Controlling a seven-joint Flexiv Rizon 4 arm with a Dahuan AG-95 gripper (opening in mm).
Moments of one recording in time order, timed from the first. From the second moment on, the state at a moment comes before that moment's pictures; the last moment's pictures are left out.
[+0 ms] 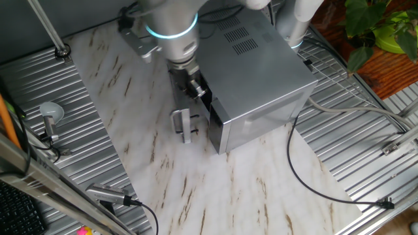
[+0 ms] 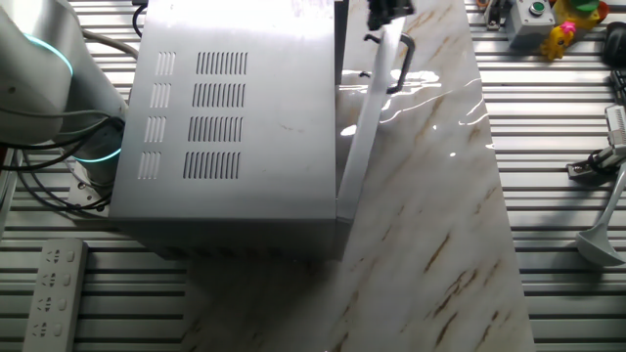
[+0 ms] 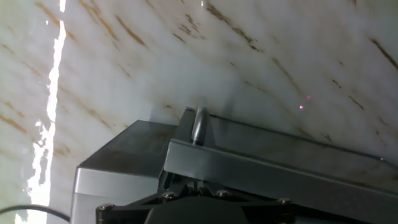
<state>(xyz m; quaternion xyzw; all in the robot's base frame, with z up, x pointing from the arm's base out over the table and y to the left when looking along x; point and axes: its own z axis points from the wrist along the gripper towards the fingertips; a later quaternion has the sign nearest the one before) 0.466 0.131 0.257 0.12 -0.99 -0.01 0.06</state>
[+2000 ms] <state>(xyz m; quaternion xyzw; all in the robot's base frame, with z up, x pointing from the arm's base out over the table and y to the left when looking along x) 0.535 0.209 0.235 0.14 -0.99 0.00 0.06</state>
